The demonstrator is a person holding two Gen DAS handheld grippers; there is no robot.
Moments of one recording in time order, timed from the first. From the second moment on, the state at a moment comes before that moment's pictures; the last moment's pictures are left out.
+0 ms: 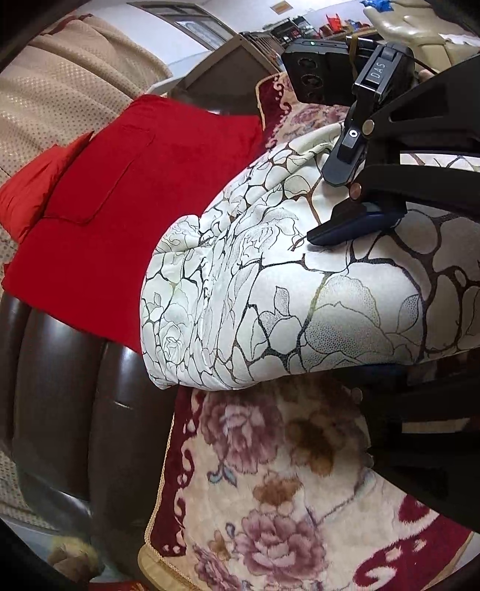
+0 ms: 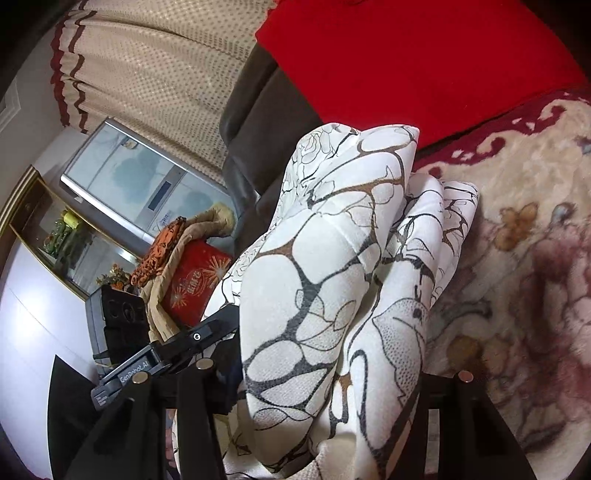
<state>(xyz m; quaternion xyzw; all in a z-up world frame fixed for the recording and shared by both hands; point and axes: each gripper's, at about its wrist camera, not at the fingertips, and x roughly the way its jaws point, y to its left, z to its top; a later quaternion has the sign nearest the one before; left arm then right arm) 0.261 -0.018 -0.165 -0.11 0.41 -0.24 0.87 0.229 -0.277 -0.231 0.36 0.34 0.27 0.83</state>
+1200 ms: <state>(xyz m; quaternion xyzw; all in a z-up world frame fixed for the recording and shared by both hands) 0.261 -0.032 -0.217 0.03 0.44 -0.17 0.88 0.256 -0.266 -0.288 0.32 0.44 0.20 0.81</state>
